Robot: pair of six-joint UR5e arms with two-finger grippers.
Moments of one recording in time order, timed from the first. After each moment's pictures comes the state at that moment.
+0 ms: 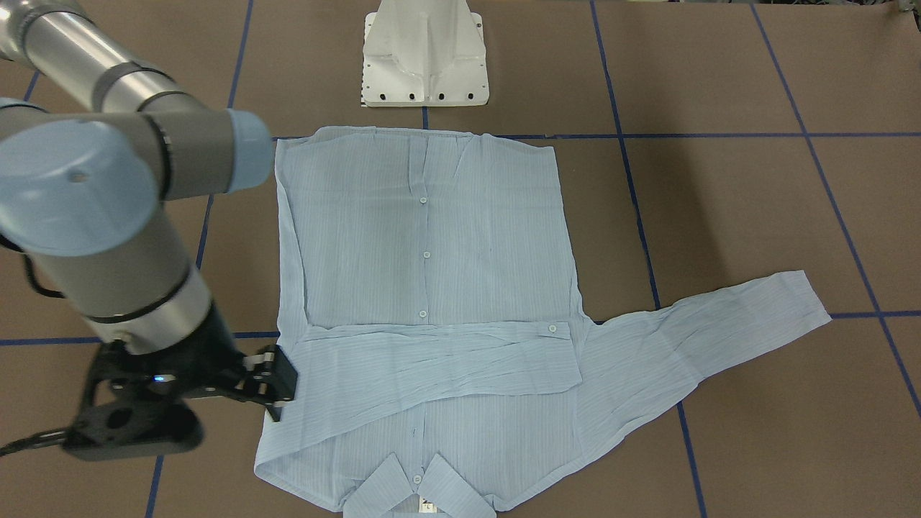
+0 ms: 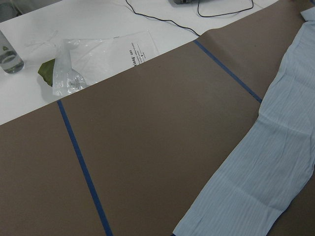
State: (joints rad) left arm -1.44 -1.49 -1.48 -2.78 -2.28 -0.38; right arm 1.15 -0.84 1.43 -1.45 2.13 0.61
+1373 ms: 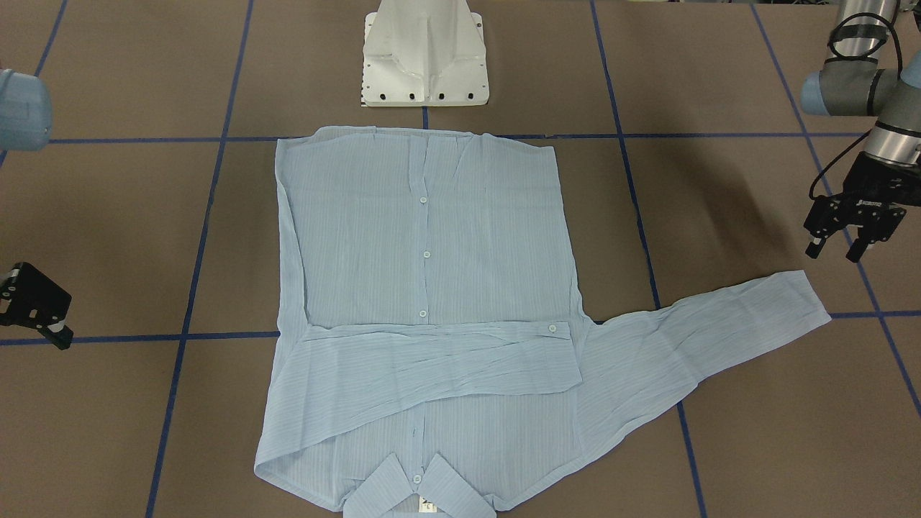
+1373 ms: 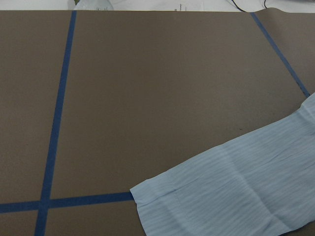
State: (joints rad) left arm -0.98 -1.47 -1.35 -2.93 -1.81 -0.94; right arm 1.22 -1.06 1.64 -1.44 2.18 0.52
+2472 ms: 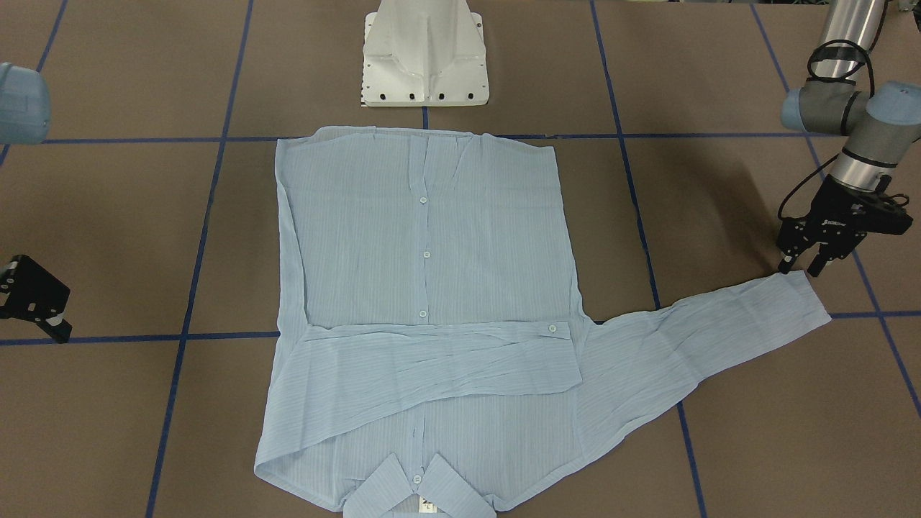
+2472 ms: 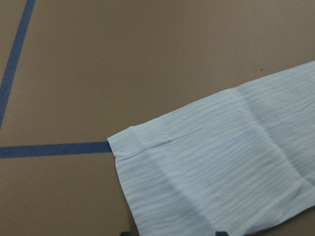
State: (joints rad) left arm -0.92 -1.51 -1.29 -2.93 -1.81 -0.94; right arm 1.22 -1.07 1.66 -1.44 2.18 0.52
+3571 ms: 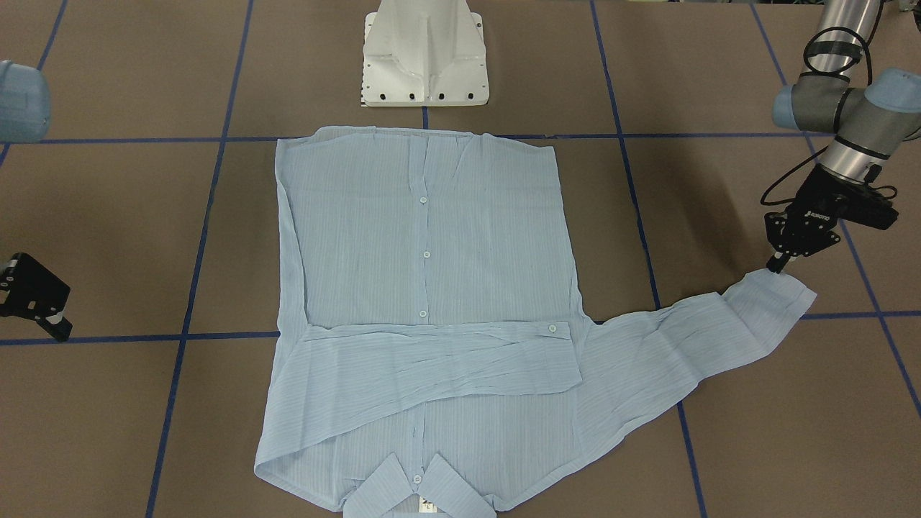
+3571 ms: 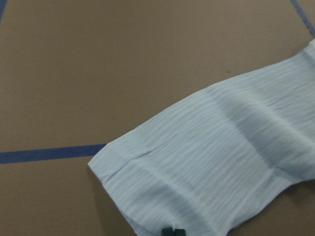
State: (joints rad) left arm -0.93 -1.55 -1.44 -2.93 -1.89 -0.88; right arm 1.22 -1.08 1.67 -1.44 2.18 0.54
